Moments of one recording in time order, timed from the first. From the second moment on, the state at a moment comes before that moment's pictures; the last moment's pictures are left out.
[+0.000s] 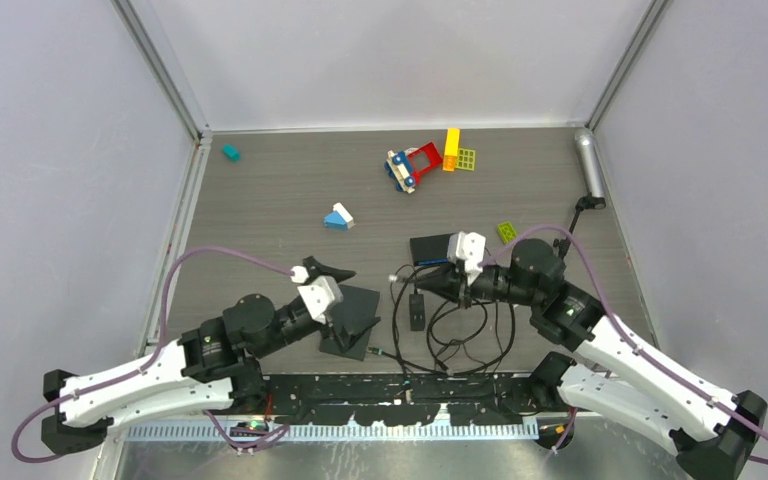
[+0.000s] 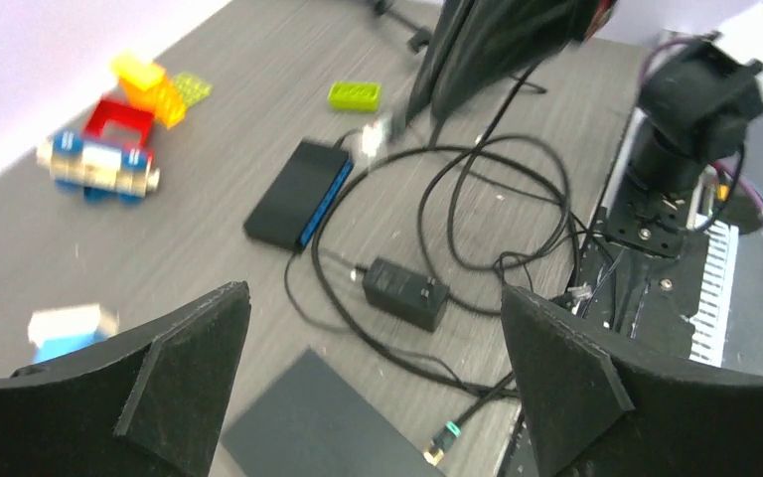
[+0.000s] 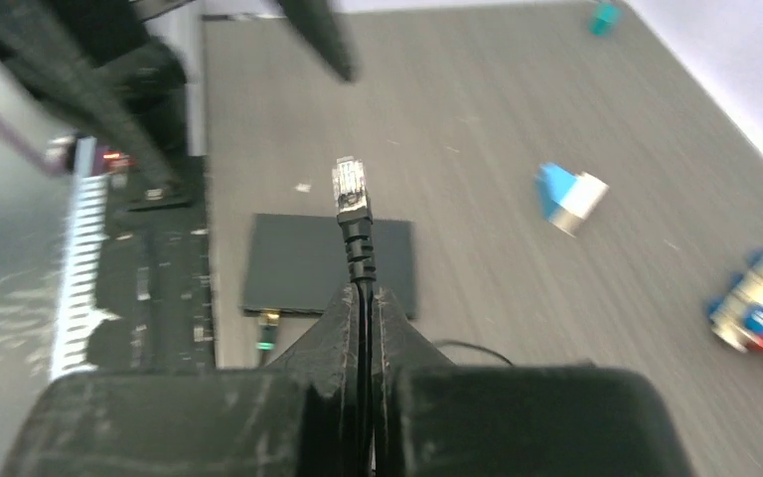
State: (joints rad) left arm -1.22 0.55 0.61 -0.11 -0.11 0.14; right arm 0.78 0.73 0.62 0.00 -0.61 -0.17
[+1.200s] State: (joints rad) left arm -0.67 0.70 0.28 -0.12 -0.20 -0.58; right arm 1.13 1.00 0.30 0.37 -0.06 0.01
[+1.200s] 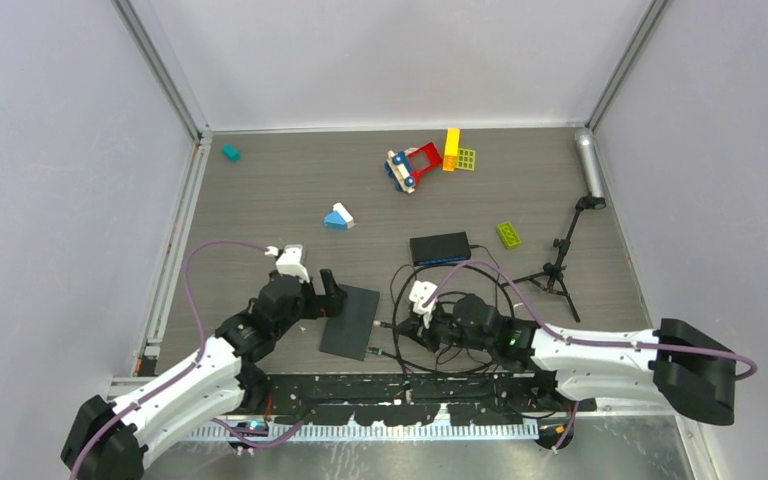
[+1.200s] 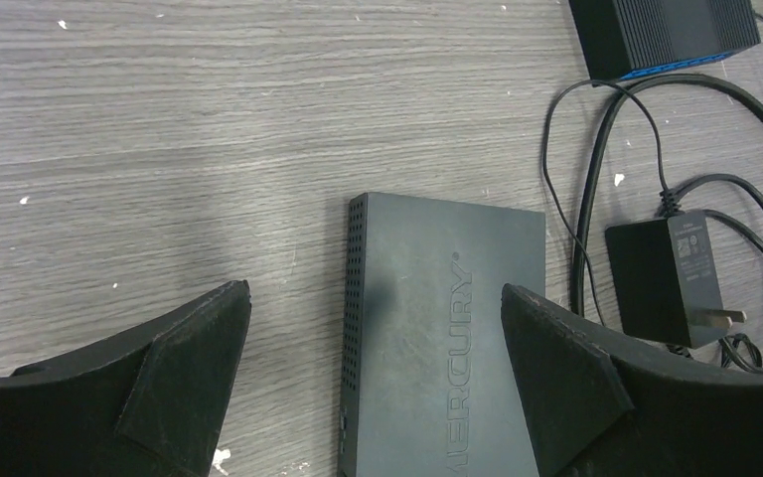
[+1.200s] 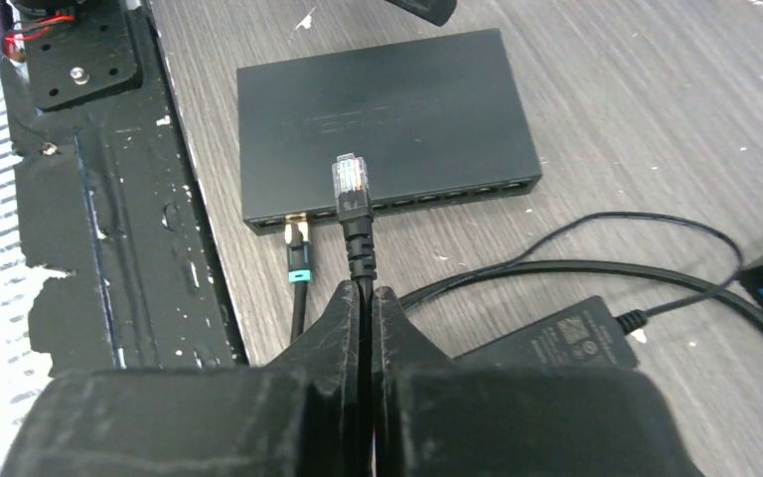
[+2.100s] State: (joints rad) left arm -0.67 0.72 0.23 -0.06 -0.16 -0.55; right arm 1.20 1.44 0.19 0.90 0.05 0.14
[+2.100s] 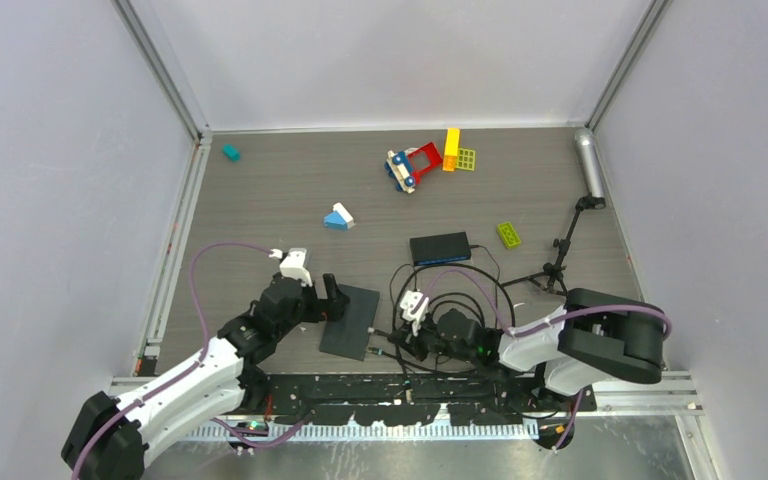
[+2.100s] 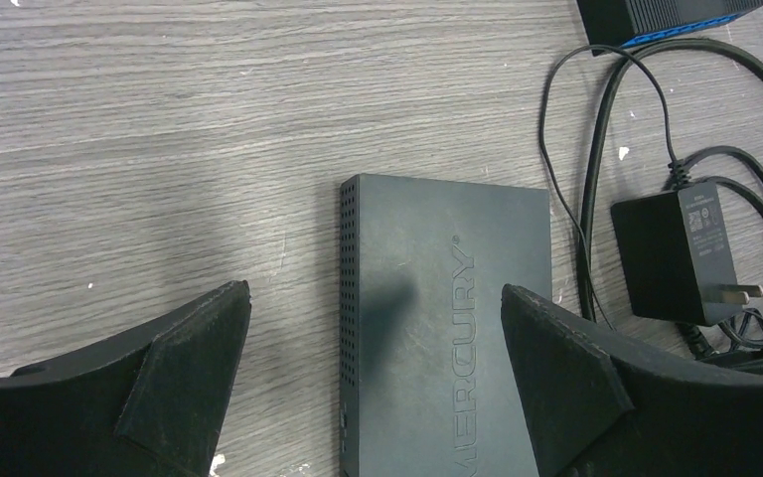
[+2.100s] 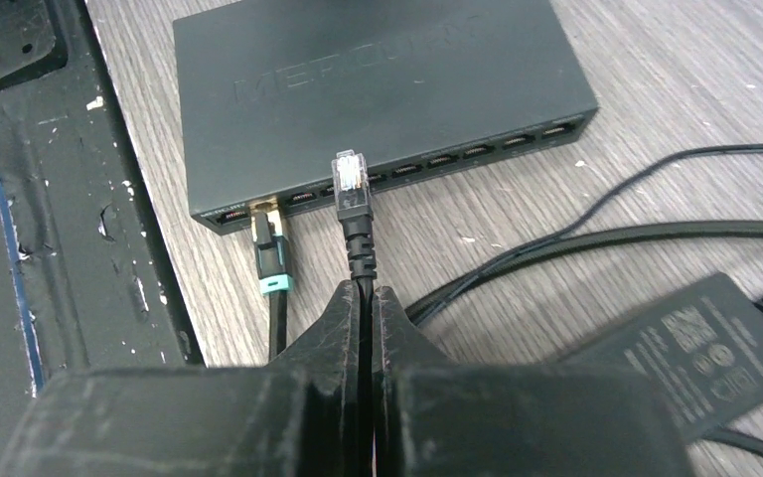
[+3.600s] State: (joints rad) left arm -0.67 1.12 0.33 0.09 -0.03 -0.51; right arm 1.27 1.44 0.22 0.82 0.13 0.10
